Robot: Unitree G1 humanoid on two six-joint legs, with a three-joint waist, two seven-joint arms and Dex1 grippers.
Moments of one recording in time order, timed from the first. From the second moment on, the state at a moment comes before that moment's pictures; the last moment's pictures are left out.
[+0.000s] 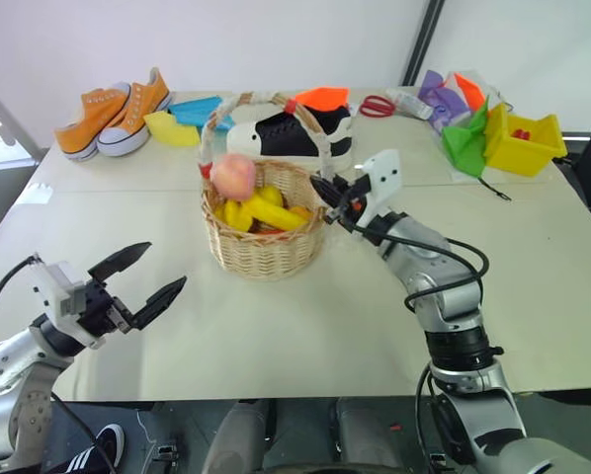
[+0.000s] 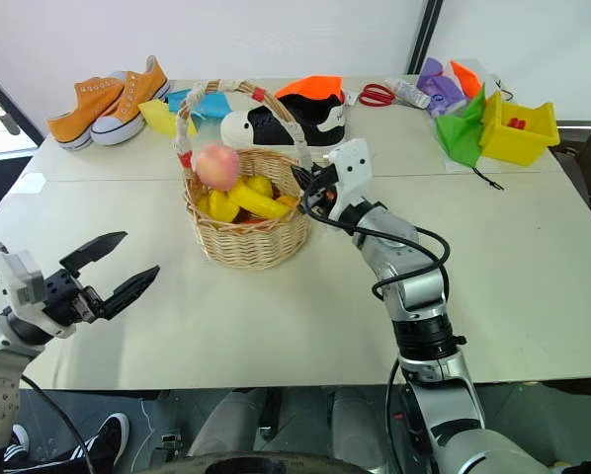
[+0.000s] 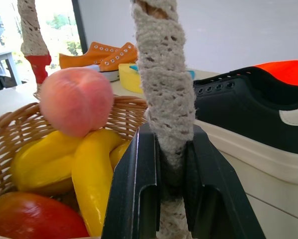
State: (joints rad) left arm 0.22 0.58 0.43 -0.30 -0.65 0.08 -0.93; right arm -0.54 -0.21 0.05 -0.13 0.30 0.46 0.41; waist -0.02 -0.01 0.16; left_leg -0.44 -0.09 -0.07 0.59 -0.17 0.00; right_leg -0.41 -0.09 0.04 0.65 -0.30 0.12
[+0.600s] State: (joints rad) left arm 0.00 0.57 0.31 -0.17 -0.64 0.08 -0.99; right arm -0.21 -0.70 -0.50 -0.05 0.39 0.32 0.61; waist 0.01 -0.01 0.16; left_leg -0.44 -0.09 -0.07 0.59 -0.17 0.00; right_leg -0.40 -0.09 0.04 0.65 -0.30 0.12
